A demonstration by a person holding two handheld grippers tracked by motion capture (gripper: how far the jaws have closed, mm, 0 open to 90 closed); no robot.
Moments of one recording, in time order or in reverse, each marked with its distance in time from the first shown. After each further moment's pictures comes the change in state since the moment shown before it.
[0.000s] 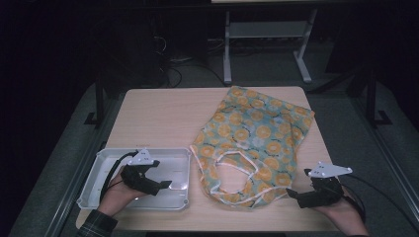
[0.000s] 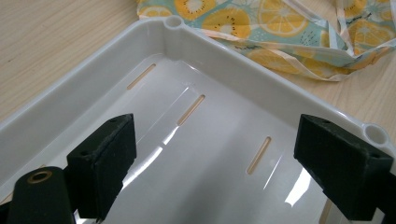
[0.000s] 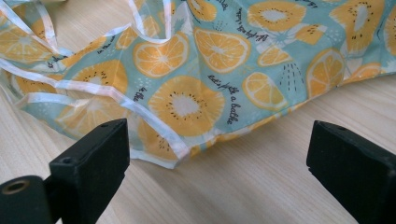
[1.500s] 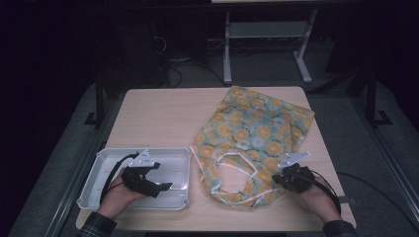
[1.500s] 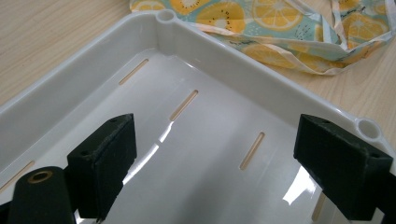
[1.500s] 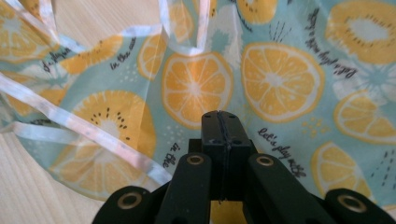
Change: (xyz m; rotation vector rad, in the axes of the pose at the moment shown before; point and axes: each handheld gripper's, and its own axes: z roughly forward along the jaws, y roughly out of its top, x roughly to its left) left arm -0.005 -0.003 0.001 -0.001 -0.009 -0.018; right arm 0.015 0.041 0.056 0.229 0.074 -0.118
